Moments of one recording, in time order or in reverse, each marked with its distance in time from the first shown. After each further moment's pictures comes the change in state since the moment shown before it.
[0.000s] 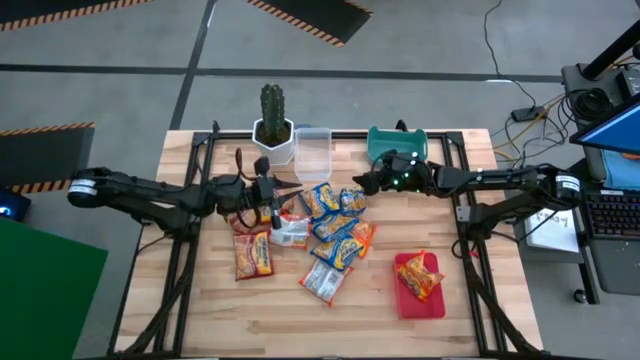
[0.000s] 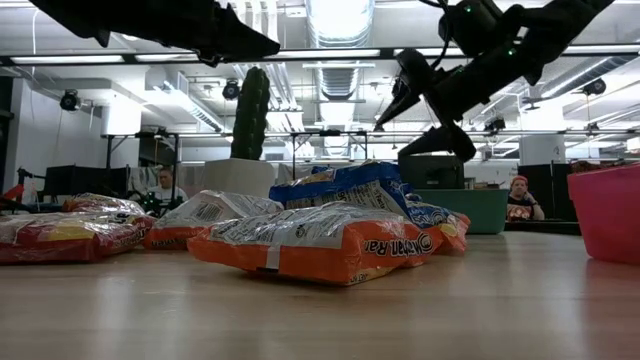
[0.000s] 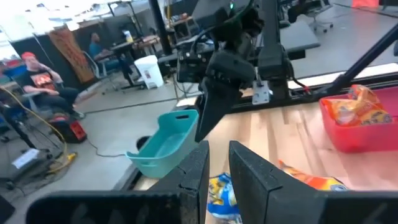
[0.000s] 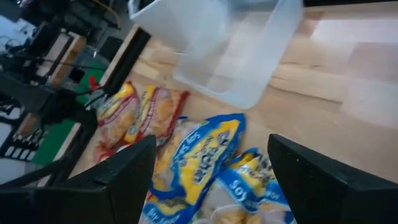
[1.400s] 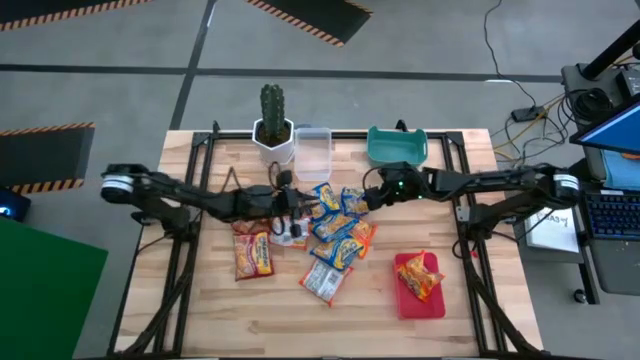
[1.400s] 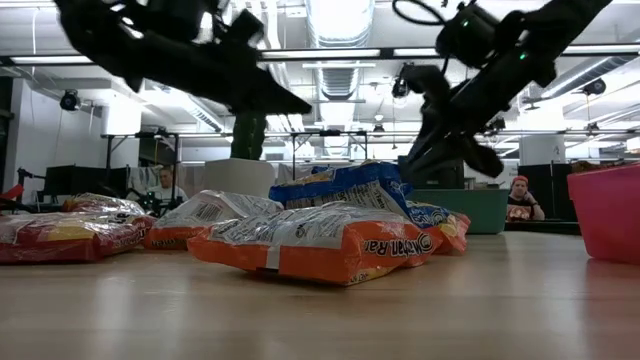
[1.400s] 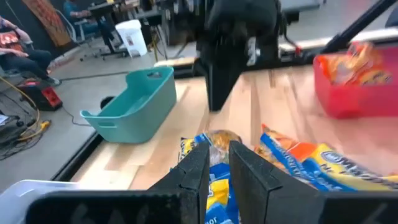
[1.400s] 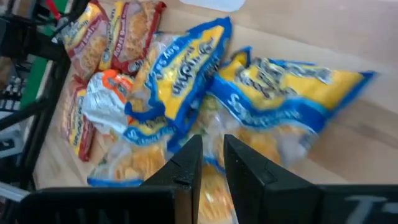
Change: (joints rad) left arm 0.010 0.354 0.012 0.206 0.033 -0.085; right arm 0.042 0.006 -0.003 -0.223 -0.138 0.088
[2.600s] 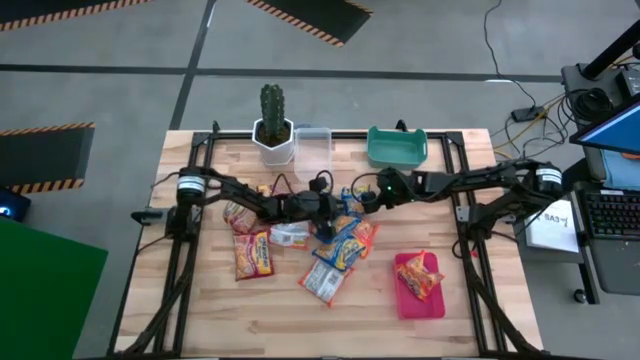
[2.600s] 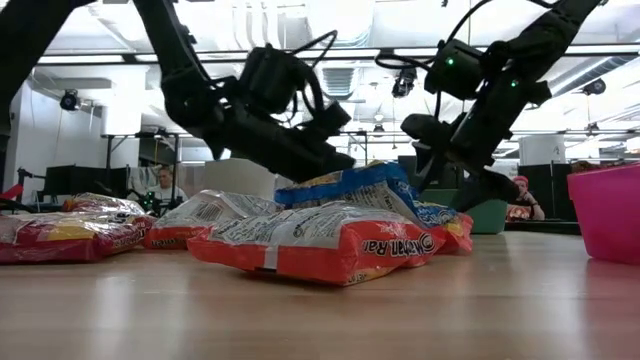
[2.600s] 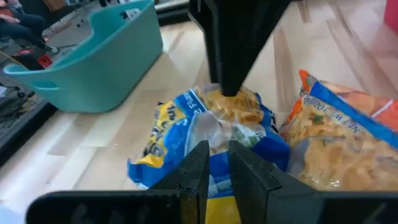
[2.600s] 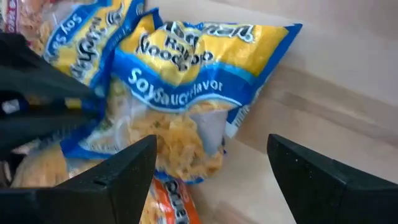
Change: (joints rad) left arm 0.056 0.569 0.318 0.105 0.002 0.009; right arm -0.014 0.151 -0.002 -0.059 0.063 0.019
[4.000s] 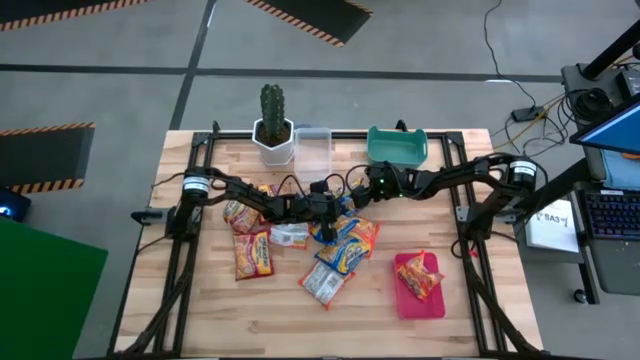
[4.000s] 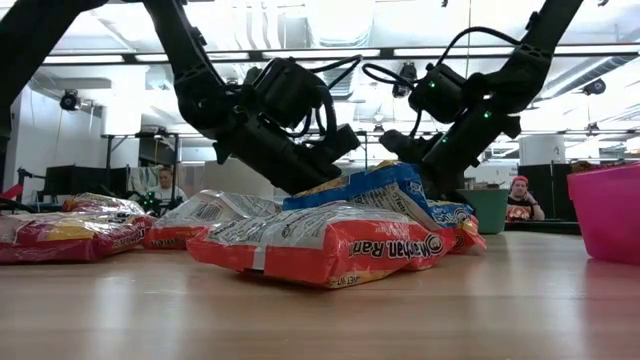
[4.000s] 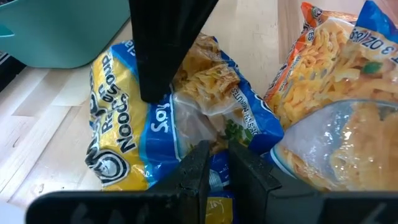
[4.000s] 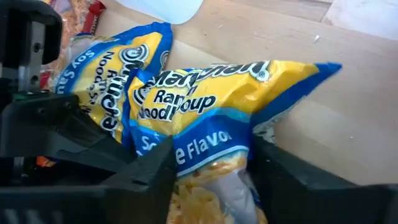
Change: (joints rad) left arm 0.000 0.046 0.065 -0.202 0.000 -0.050; right arm -0.078 0.201 -0.001 0.370 -0.037 -0.188
